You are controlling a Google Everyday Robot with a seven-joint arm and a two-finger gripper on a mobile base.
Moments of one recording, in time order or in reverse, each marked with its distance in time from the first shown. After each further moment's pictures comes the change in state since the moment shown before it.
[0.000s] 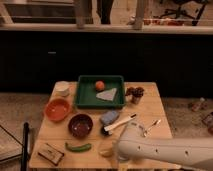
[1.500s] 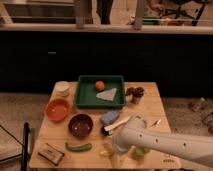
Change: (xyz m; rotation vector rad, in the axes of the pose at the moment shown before) arm -0.015 -0.036 0.011 0.006 -0.161 -0.125
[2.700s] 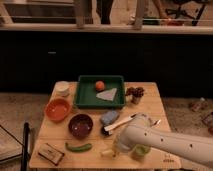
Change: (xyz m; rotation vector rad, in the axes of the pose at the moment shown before) arm 0.016 0.001 -0.027 0.026 0.033 -0.027
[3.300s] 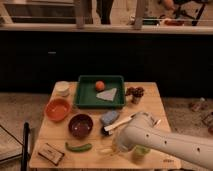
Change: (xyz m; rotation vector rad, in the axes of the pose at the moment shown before) arm -0.016 -0.005 -0.039 0.053 0.025 -0.051
